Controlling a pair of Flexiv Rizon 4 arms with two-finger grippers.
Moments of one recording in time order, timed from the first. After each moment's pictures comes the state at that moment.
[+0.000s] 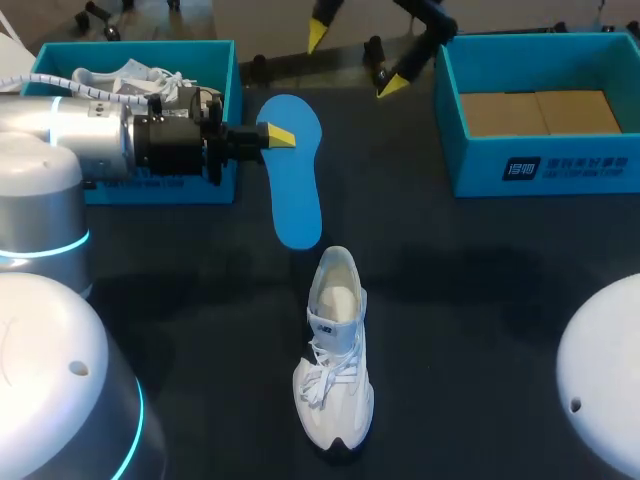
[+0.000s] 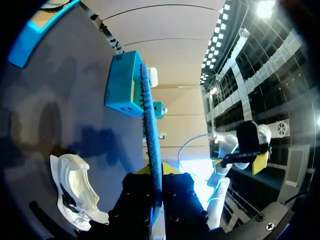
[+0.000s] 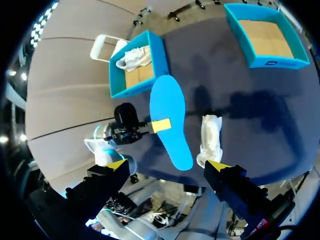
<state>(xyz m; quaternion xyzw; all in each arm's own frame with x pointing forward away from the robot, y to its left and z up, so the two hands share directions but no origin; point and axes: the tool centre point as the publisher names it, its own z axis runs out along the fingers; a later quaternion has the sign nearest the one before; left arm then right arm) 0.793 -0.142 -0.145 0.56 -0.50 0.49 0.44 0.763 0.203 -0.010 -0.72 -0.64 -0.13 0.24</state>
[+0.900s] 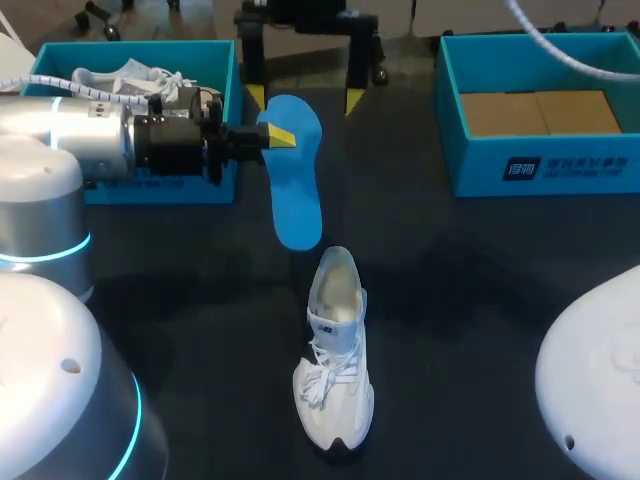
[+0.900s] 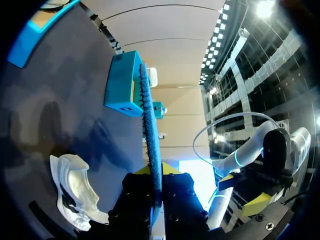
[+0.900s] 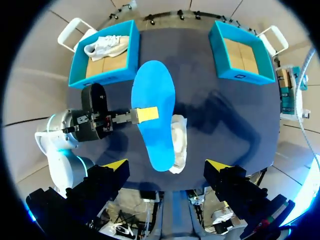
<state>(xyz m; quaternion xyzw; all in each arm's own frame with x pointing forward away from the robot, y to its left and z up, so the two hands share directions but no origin) 0.793 -0.142 -0.145 0.56 -0.50 0.49 0.44 0.734 0.243 -0.037 -0.72 -0.69 0.04 0.05</state>
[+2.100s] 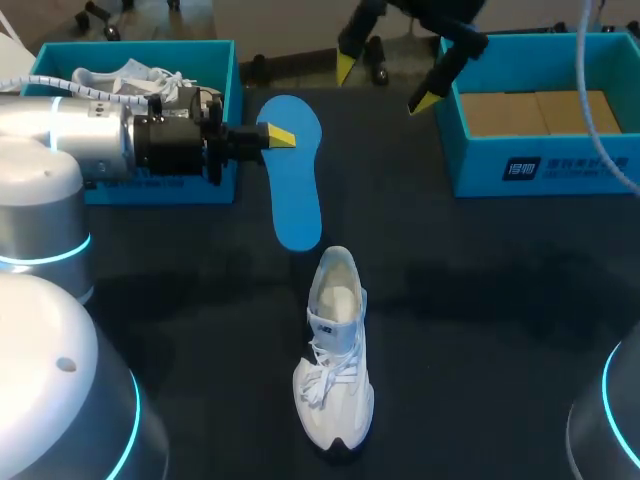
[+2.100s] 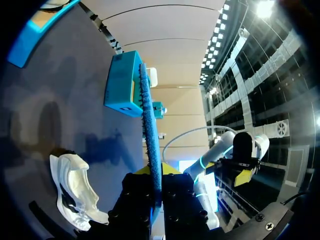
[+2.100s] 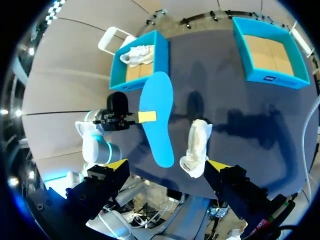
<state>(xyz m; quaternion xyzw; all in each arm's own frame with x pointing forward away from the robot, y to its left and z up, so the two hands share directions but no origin) 0.793 -0.142 -0.145 0.56 -0.50 0.49 0.44 0.741 0.165 -0.024 -0.67 -0.69 -0.16 0.21</state>
